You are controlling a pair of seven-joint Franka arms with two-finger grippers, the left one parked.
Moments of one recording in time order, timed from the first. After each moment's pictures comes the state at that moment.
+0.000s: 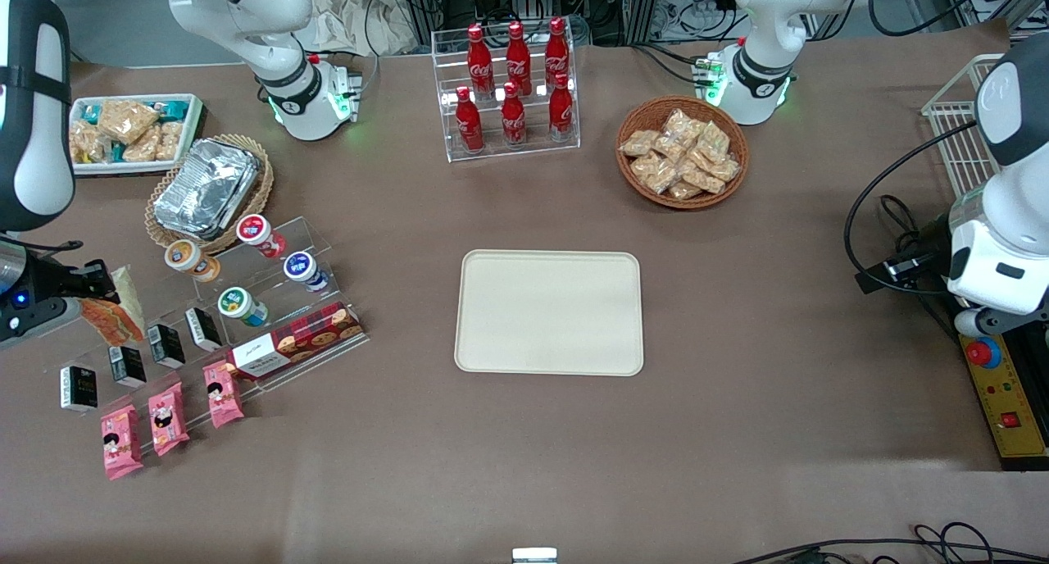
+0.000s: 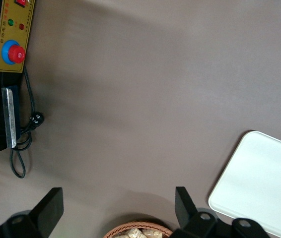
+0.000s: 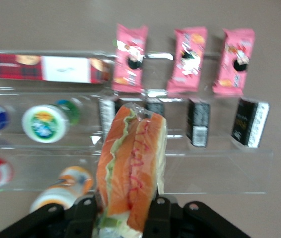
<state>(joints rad) 0.00 0.16 -0.23 -1.72 0.00 1.81 -0.71</state>
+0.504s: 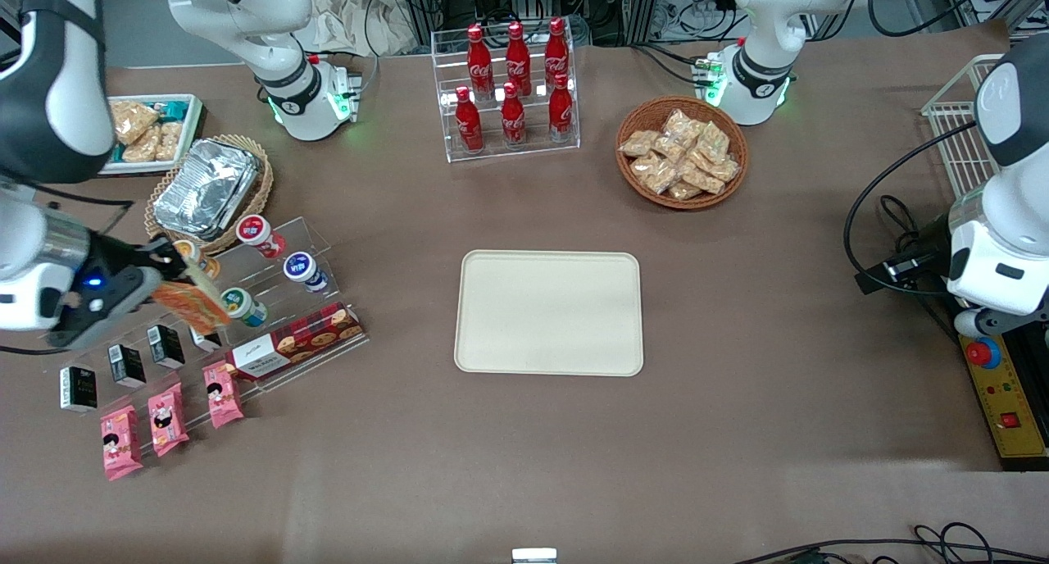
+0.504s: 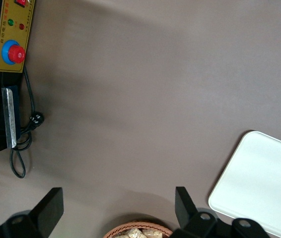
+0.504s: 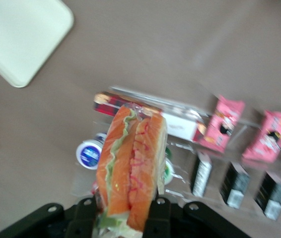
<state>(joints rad) 0.01 0.16 0.03 -1.57 0.10 1.62 -0.70</state>
